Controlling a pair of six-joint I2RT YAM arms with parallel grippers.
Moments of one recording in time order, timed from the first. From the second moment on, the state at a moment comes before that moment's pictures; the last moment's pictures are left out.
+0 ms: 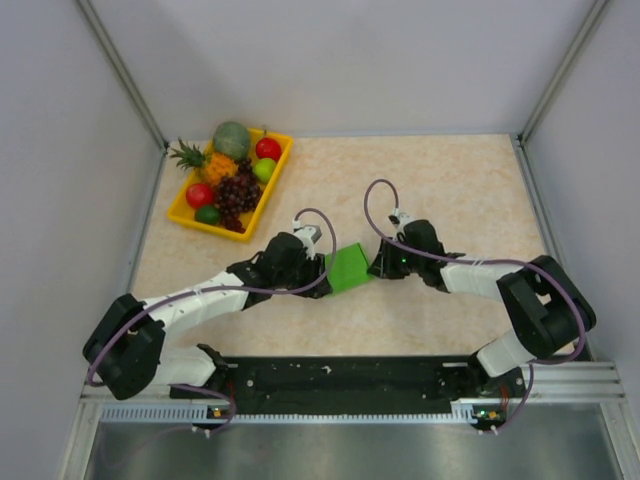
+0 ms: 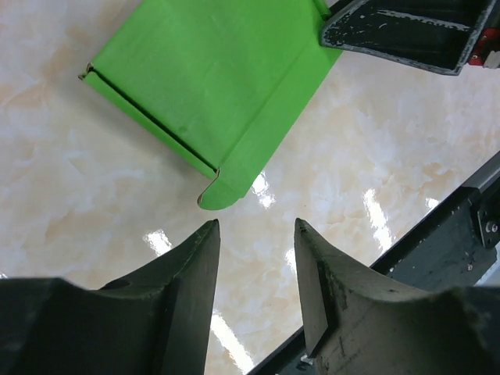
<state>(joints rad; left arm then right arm) -0.74 1.29 0.67 -0.12 0.19 -0.51 0.50 1.51 0.60 0.20 -0.30 0.49</state>
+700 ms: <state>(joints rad) -0.73 1.40 0.67 -0.08 0.09 -0.62 0.51 1.51 0.61 0.19 -0.31 0.50</state>
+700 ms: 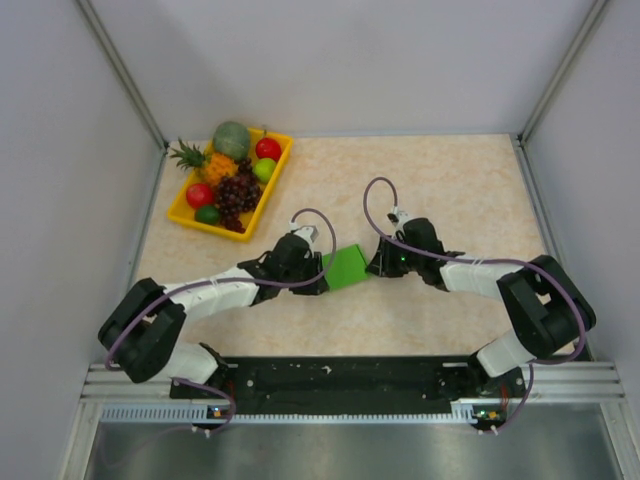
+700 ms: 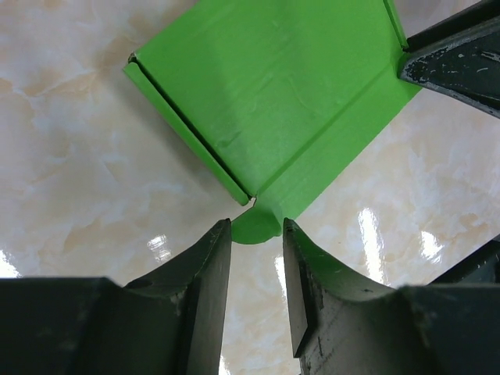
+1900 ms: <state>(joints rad) -0.72 1.48 0.63 0.05 0.16 -0.68 0.52 1.55 0.61 0.25 -0.32 0.55</state>
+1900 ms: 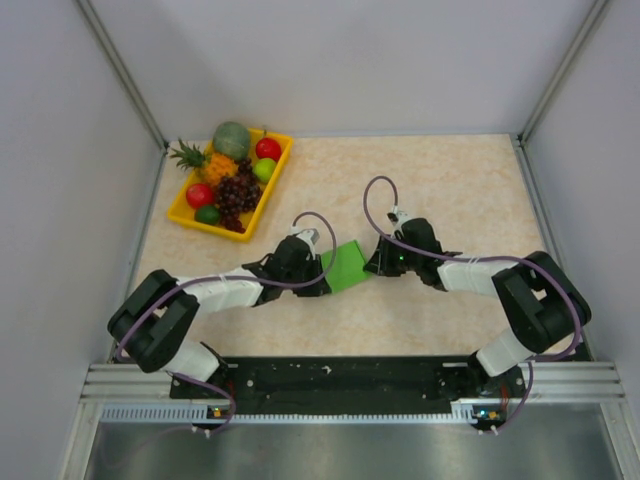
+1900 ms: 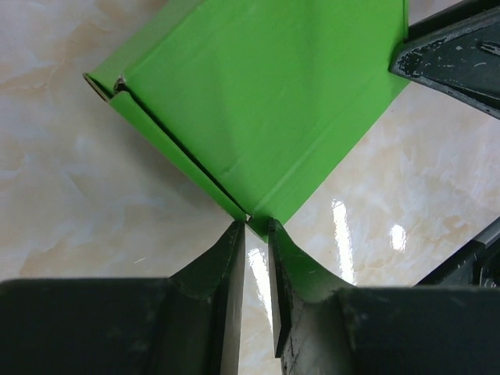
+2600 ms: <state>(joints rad) -0.70 1.43 0.61 0.06 0.14 -0.69 0.52 1.55 0.61 0.30 -0.35 0.61</state>
